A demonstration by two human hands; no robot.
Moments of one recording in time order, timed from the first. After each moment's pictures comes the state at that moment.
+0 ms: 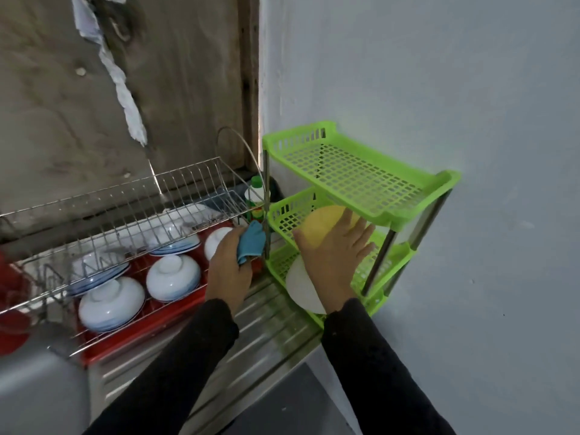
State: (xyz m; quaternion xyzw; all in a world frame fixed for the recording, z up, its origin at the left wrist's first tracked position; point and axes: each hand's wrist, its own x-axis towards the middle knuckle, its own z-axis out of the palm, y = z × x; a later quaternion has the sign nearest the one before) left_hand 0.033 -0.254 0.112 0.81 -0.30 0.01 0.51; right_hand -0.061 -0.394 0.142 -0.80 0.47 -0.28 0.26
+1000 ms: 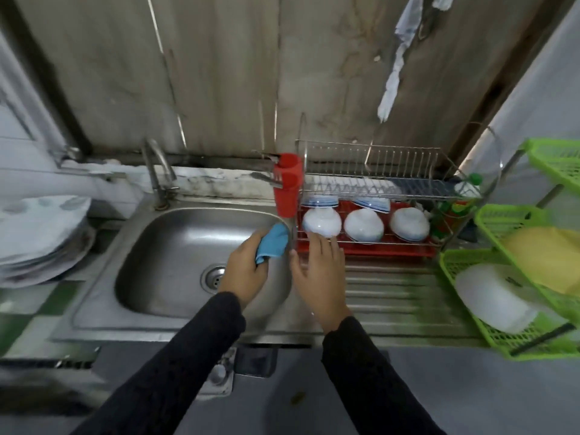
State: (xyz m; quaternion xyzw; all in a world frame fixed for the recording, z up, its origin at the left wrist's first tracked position) left_hand -0.025 0.100 0.086 0.86 -0.13 0.13 0.48; right_hand -0.043 -0.056 0.083 -0.95 0.03 -0.16 0.25
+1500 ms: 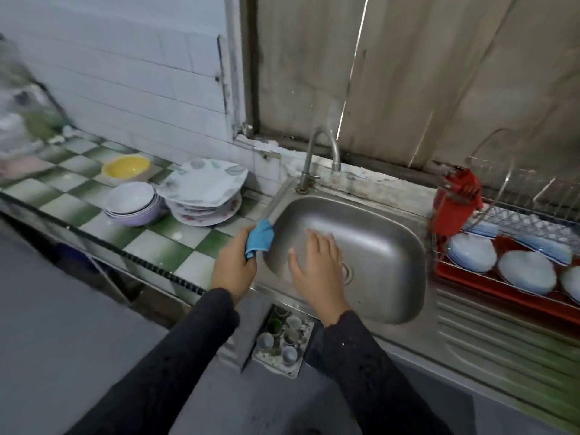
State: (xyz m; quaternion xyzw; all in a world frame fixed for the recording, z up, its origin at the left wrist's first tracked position) left_hand -0.106 0.362 0.068 0.88 0.11 0.22 0.41; right_hand -0.057 0.197 0.067 -0.94 -0.17 -0.06 0.28
